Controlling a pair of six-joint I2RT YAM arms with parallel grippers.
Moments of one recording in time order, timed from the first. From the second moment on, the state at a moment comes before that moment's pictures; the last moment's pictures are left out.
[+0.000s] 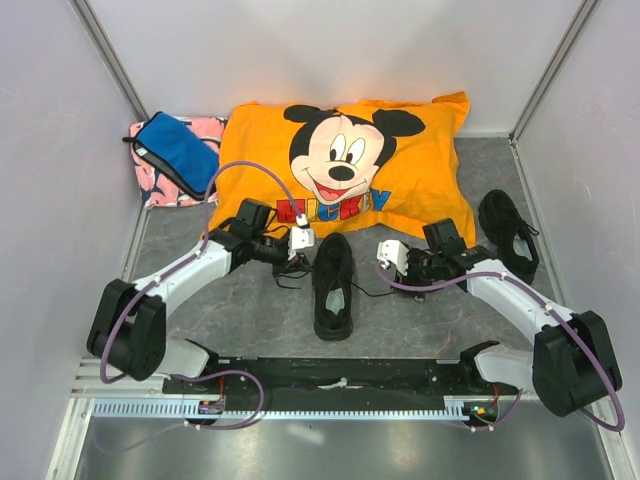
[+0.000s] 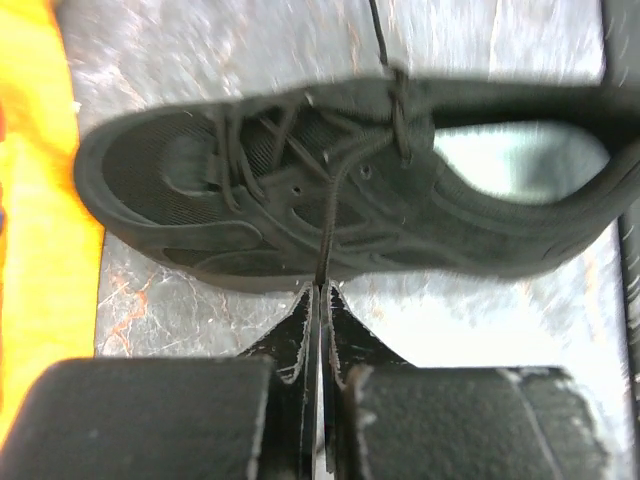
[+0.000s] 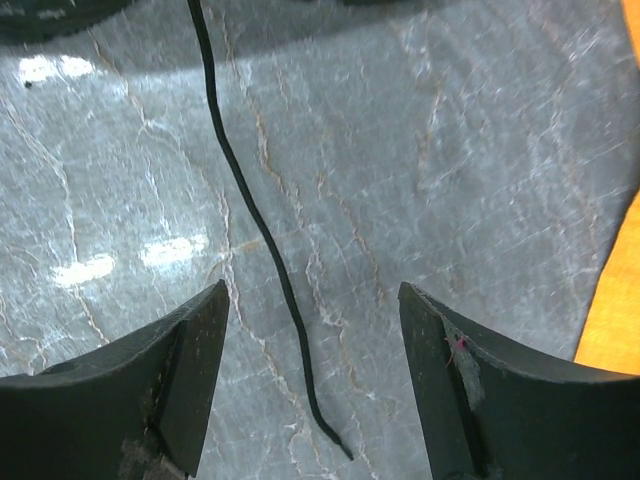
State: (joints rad) left arm -0.46 1.41 0.85 -0.38 0.84 0.85; right arm 0.36 1.21 0.68 -0.51 -0.49 -0.92
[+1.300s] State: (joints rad) left arm -0.46 1.25 0.51 0.52 0.72 -0.46; right arm 0.36 1.31 0.63 -0.46 -0.28 -0.84
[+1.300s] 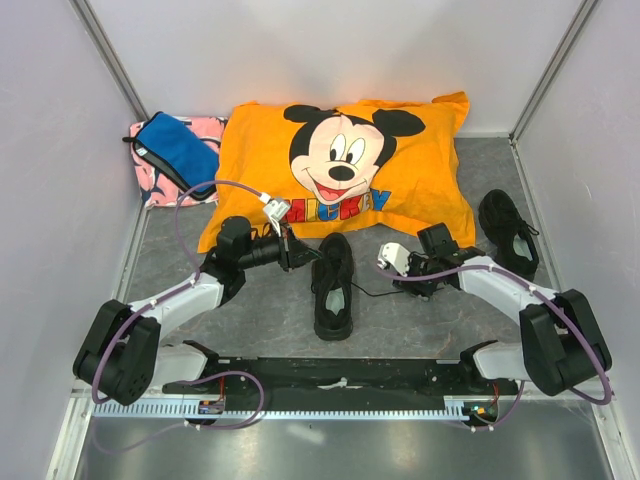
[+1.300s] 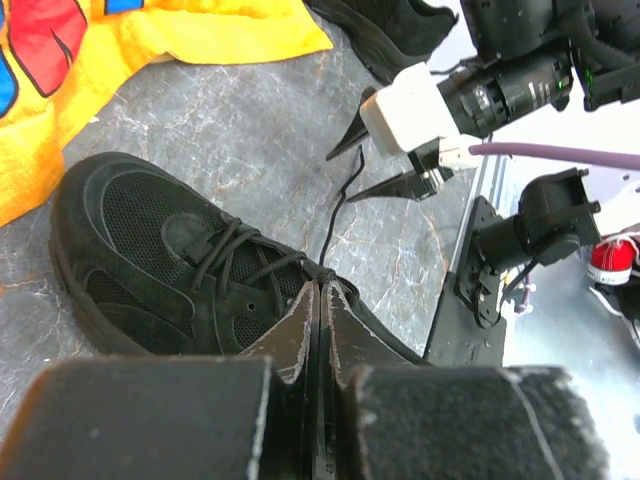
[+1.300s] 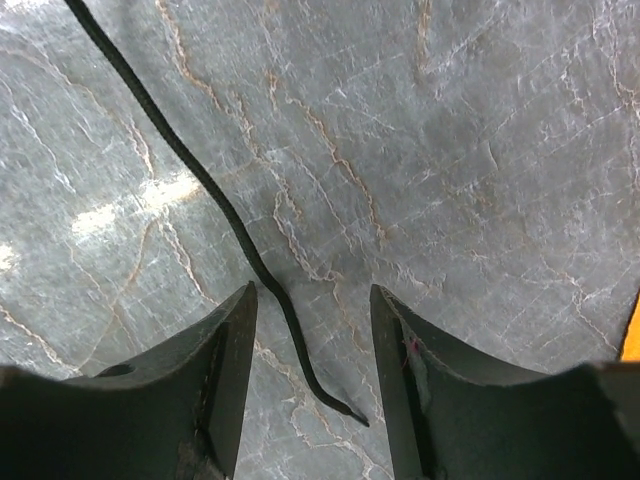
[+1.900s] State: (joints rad) left arm -0.45 1.25 0.51 0.53 0.71 -0.48; right arm 0.30 1.34 0.65 -0.44 -0.30 -0.75
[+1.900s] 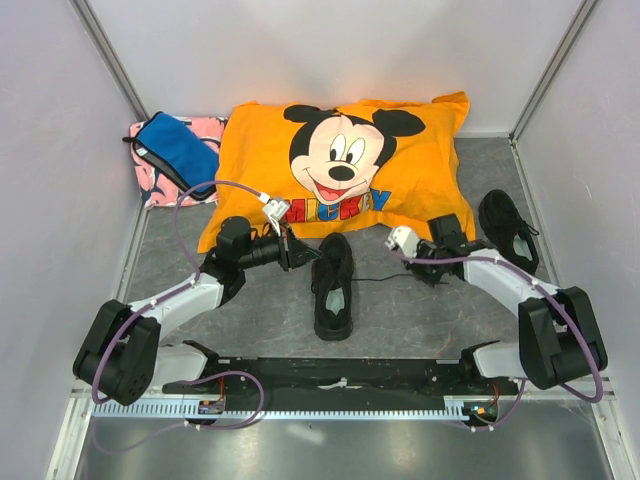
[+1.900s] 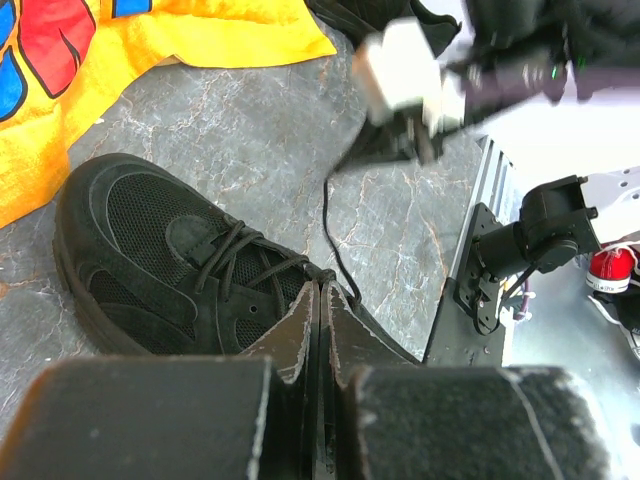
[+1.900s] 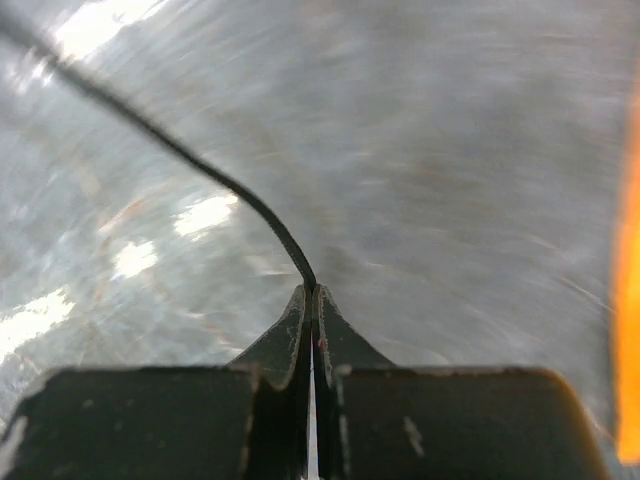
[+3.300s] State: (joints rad) left arm -0.45 1.25 0.51 0.56 0.74 -0.48; right arm 0.64 1.77 1.37 -0.26 -0.58 -0.15
